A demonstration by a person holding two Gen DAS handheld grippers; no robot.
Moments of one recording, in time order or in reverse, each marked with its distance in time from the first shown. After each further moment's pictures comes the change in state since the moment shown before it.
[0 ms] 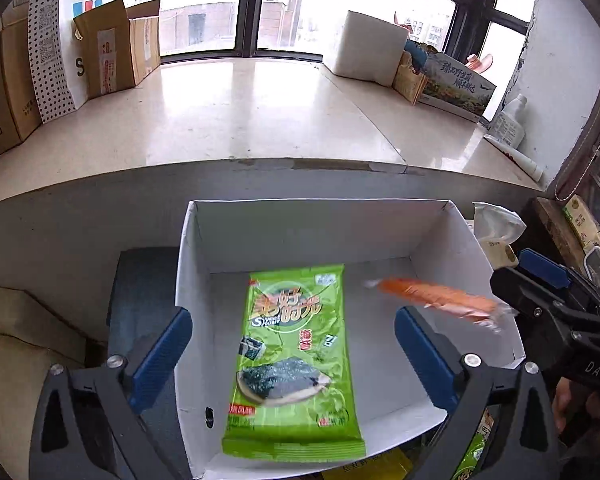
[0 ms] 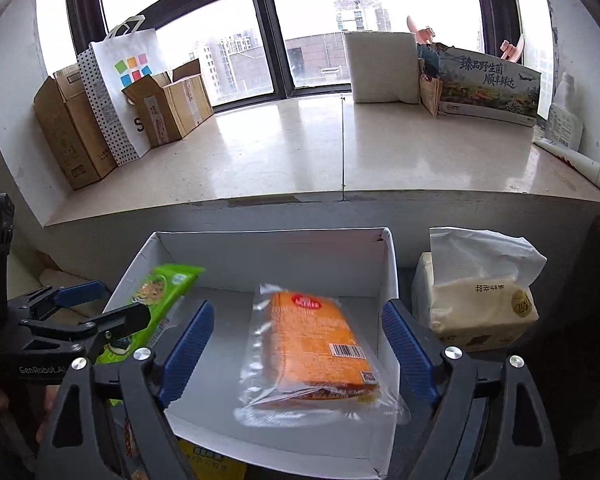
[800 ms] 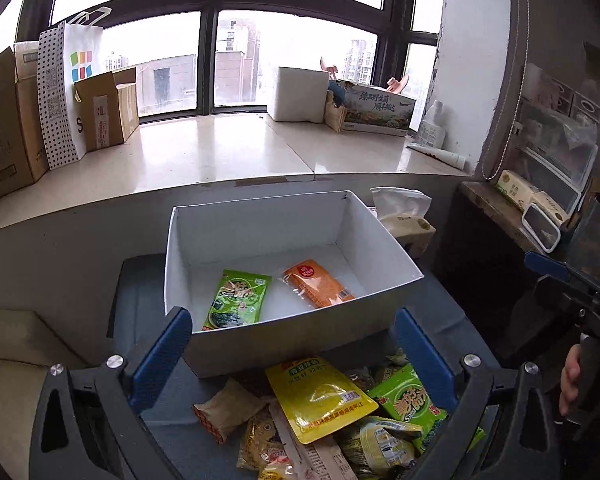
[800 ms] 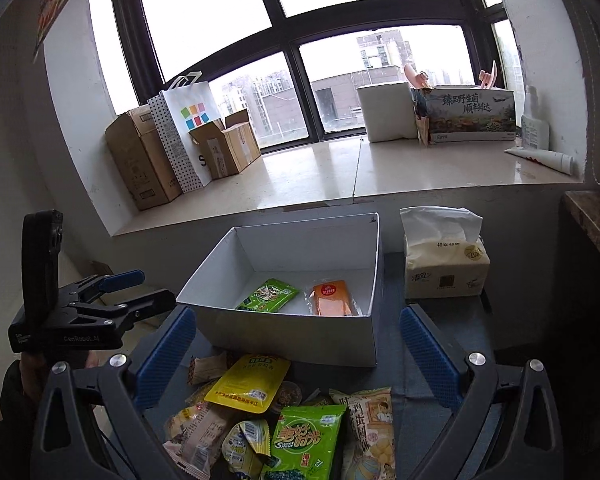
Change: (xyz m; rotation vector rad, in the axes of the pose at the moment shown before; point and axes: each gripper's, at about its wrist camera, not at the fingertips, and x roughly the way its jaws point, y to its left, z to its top) left arm -0.137 -0.050 -0.101 0.123 -0.188 -0.110; right arm -0.169 -0.014 -0.100 0.006 -0.172 0.159
